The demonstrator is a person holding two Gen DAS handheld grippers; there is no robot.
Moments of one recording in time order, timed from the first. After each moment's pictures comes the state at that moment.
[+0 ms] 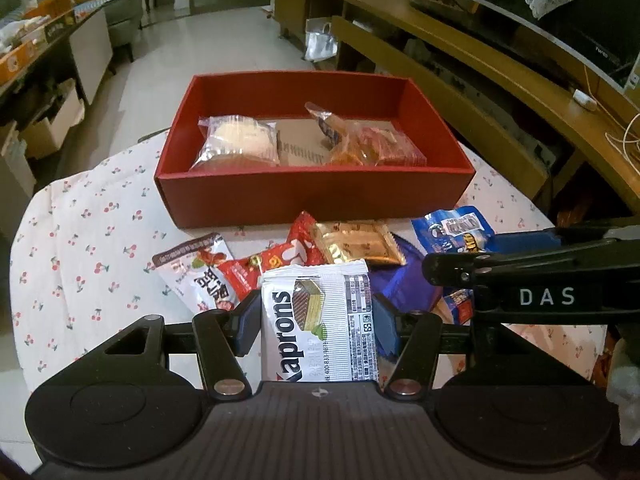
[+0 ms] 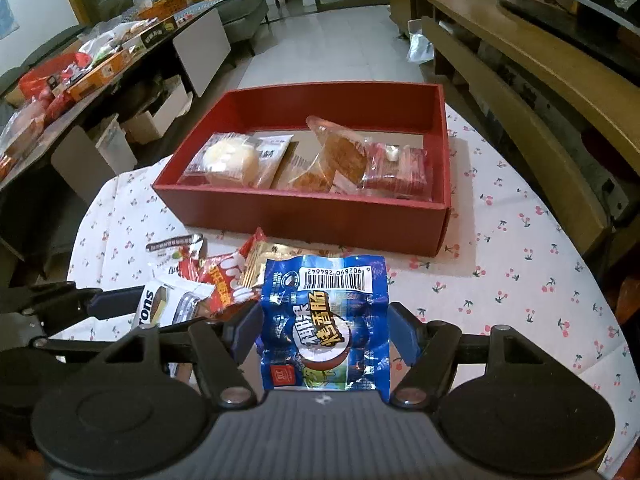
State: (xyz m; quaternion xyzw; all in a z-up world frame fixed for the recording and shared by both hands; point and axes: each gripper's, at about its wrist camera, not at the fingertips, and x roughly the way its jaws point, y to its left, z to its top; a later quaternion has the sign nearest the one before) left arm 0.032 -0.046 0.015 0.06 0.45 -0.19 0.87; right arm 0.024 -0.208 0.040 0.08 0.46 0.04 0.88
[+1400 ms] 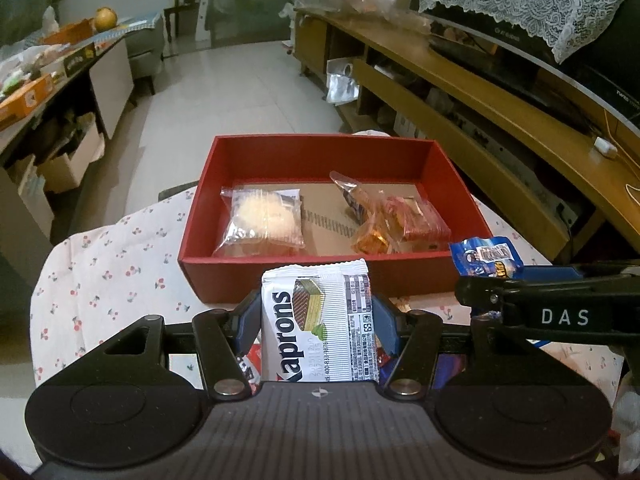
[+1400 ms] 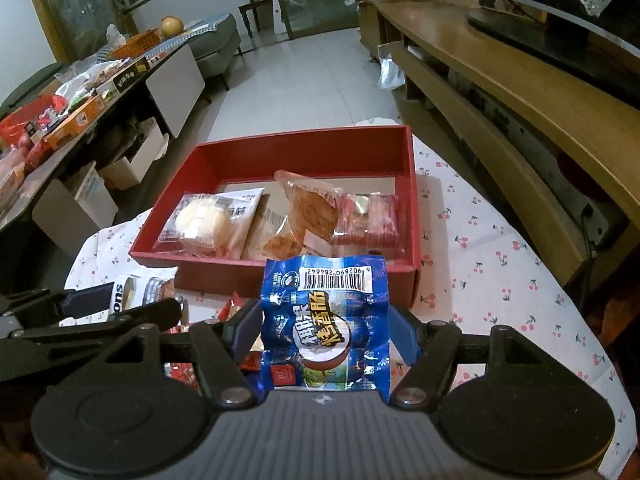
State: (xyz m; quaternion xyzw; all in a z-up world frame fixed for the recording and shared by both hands) left arm 0.066 -0.051 0.040 0.05 0.40 -0.16 0.90; right arm 0.050 -0.227 0.058 0.11 0.43 0.01 0.90
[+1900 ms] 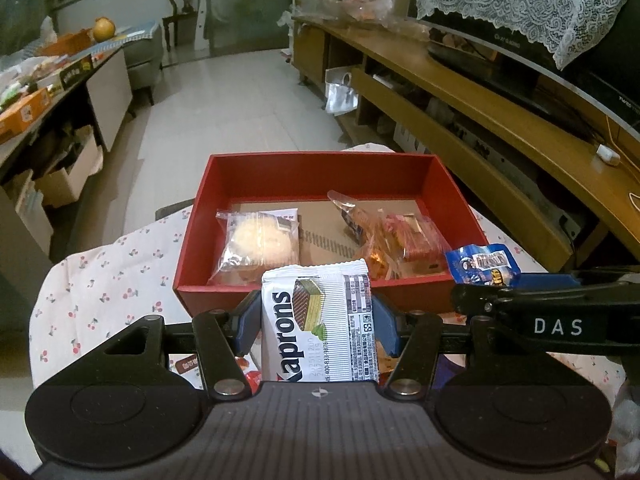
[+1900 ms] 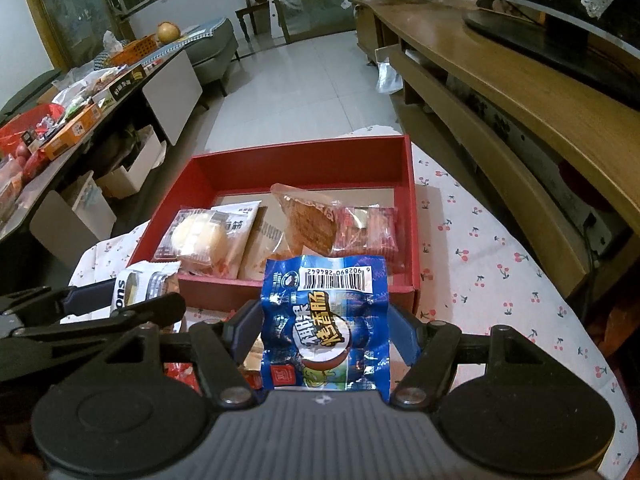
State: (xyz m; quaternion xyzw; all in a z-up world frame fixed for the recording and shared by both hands) left arm 0.077 -0.059 0.045 0.05 0.39 -0.16 0.91; right arm 0.060 -0.231 0.060 0.11 0.42 0.00 0.90
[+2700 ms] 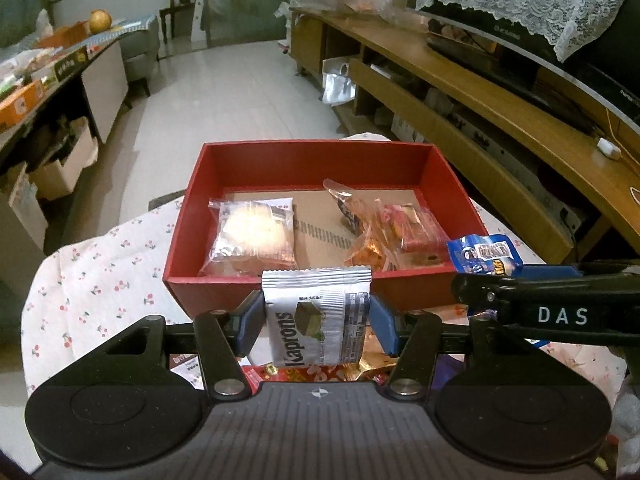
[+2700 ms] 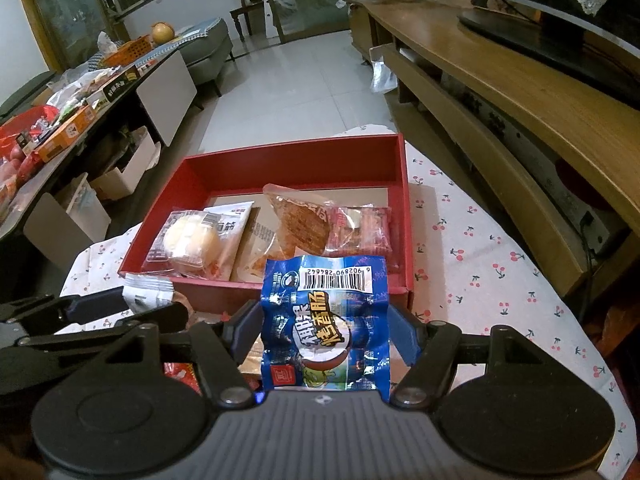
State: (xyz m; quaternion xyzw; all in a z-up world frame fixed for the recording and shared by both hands) left arm 0.080 -0.061 0.039 0.05 0.40 -0.16 0.90; right arm 0.064 -0.233 0.058 0.11 0.42 -0.01 0.90
